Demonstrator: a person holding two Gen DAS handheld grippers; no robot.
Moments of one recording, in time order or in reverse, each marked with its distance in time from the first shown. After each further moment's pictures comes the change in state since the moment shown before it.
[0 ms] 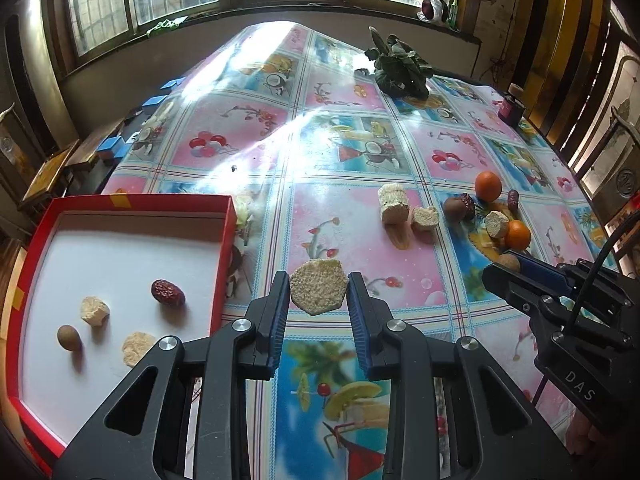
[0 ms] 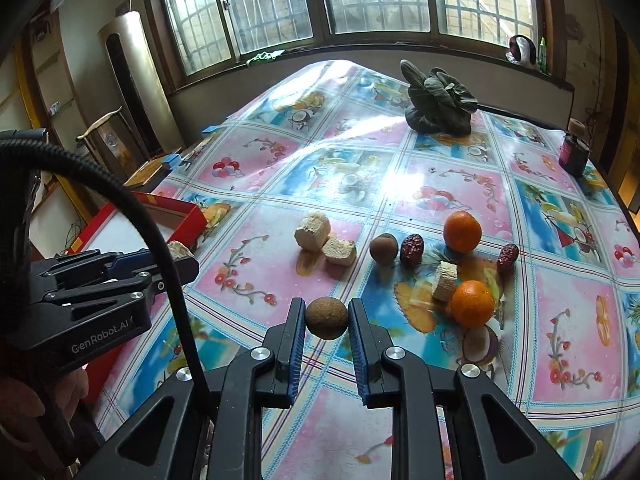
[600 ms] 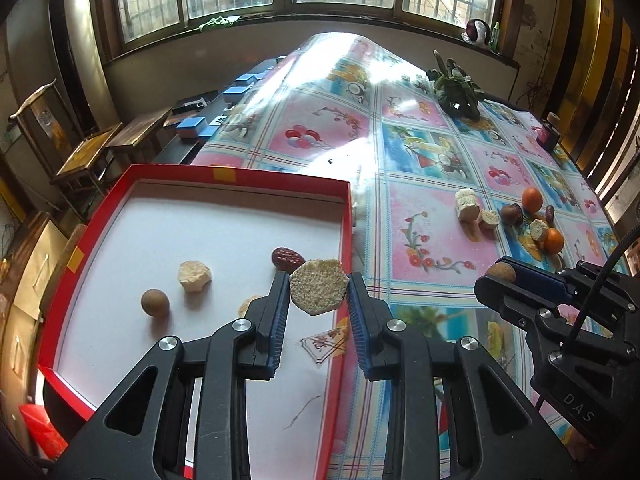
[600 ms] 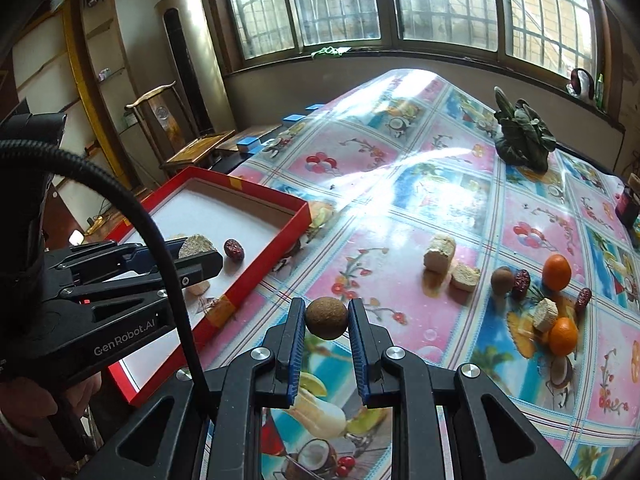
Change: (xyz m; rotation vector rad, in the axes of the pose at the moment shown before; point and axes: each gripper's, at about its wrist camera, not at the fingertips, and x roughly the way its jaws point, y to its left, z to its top) left arm -0.036 0.073 -0.027 -0.098 -0.036 0.102; right arm 0.007 0.090 0.008 -0.146 0.009 0.125
